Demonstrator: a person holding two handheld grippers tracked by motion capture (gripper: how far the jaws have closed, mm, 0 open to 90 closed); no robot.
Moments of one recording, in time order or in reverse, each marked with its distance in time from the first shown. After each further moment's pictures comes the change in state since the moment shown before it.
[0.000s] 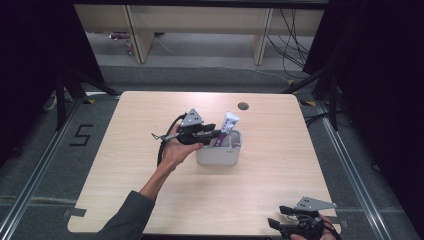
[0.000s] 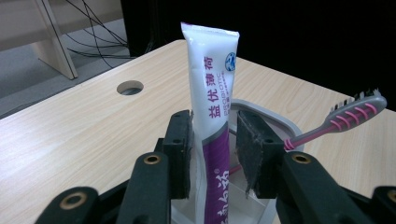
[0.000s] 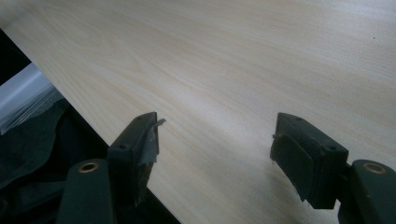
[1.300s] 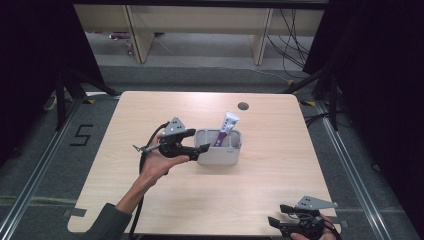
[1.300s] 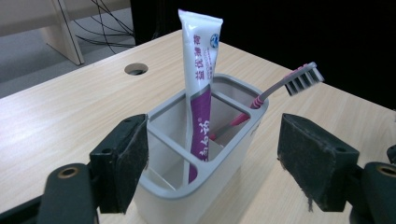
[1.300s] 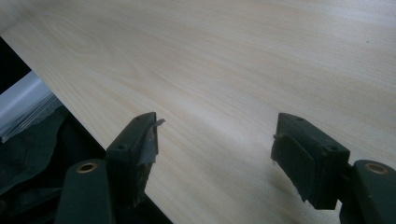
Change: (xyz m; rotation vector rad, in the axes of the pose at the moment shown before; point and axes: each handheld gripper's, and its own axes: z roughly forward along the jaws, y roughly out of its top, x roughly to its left) left arm -0.014 -0.011 -0.059 0.017 0.028 -0.048; right arm -0.003 0.001 0.001 -0.021 0.010 0.011
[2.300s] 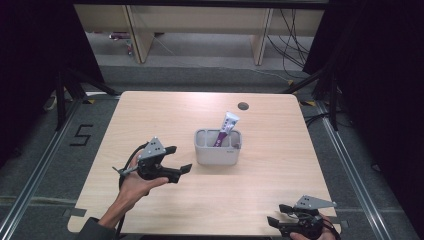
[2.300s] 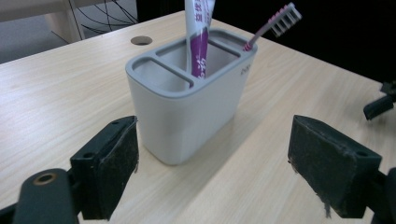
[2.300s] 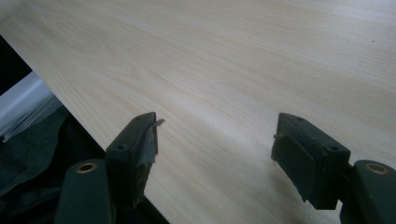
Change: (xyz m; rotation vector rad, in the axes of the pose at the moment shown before) left arm -0.008 -0.050 -0.053 0.018 0.011 -0.005; right arm -0.001 0.001 0.002 0.002 -0.003 -0.012
